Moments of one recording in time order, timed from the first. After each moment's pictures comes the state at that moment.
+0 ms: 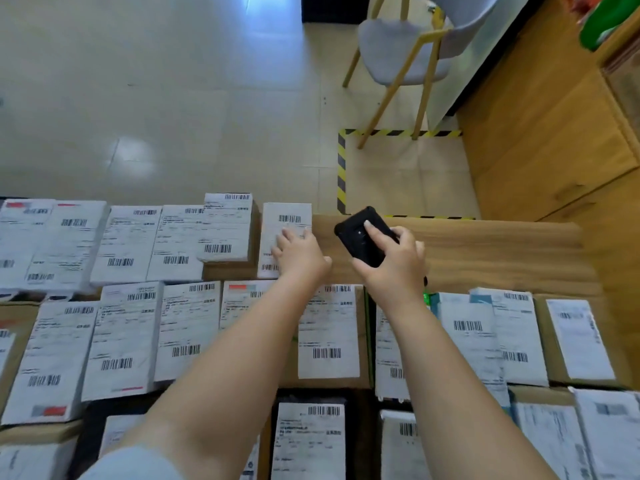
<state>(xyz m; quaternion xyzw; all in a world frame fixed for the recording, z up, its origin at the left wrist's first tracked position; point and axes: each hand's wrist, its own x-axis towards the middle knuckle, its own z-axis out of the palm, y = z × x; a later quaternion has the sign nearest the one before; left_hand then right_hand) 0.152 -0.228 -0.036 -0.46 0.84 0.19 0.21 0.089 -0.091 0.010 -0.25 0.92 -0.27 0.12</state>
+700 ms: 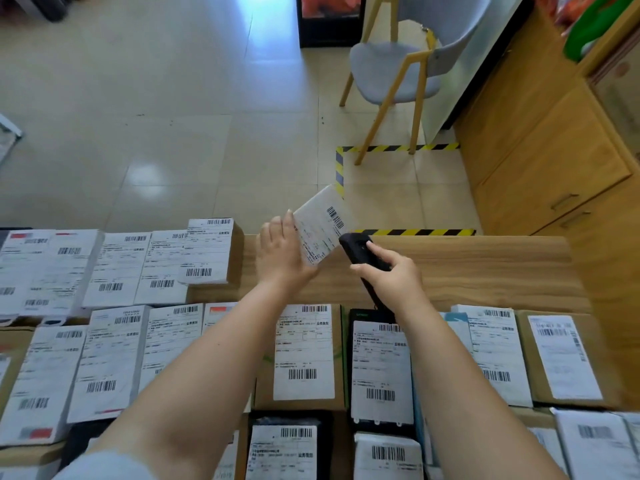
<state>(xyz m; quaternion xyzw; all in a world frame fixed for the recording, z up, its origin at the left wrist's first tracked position) 0.139 -0.235 -0.021 -0.39 0.91 0.11 -0.01 0.037 -0.062 0.025 -0.10 0.83 -0.43 0.35</state>
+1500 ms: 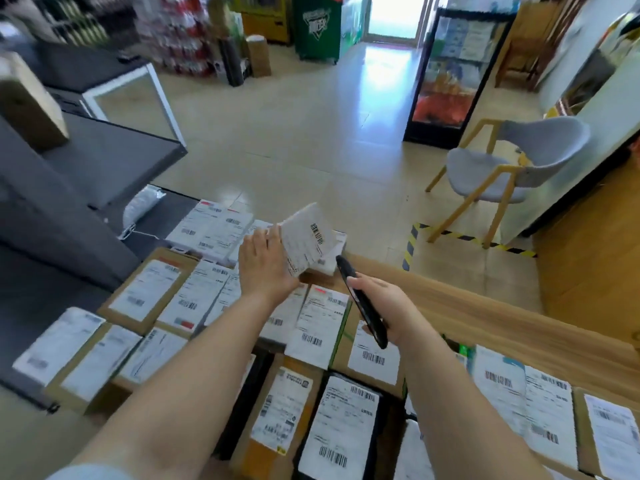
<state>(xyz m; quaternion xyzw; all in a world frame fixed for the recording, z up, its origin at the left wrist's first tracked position) 0.376 -0.245 0.081 -0.52 0.84 0.00 -0.15 0.200 -0.094 0.123 -0.17 0.70 -0.41 0.56</state>
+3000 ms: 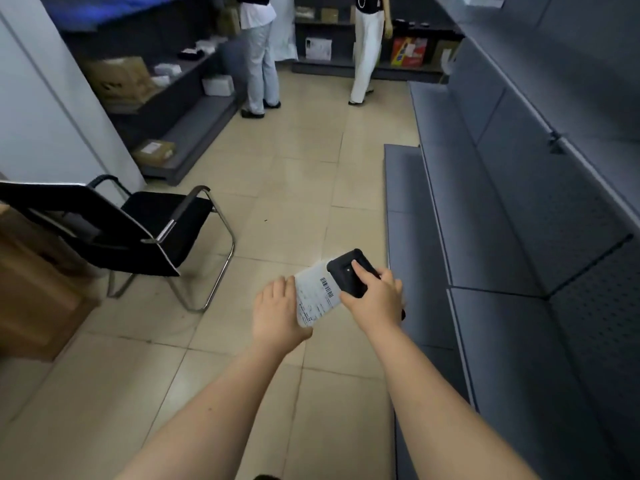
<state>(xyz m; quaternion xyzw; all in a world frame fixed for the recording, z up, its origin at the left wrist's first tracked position) 1.470 -0.274 0.056 -0.94 0.34 0.03 -0.05 1.364 -0.422 0.093 -0.84 0.42 -0.13 0.32</state>
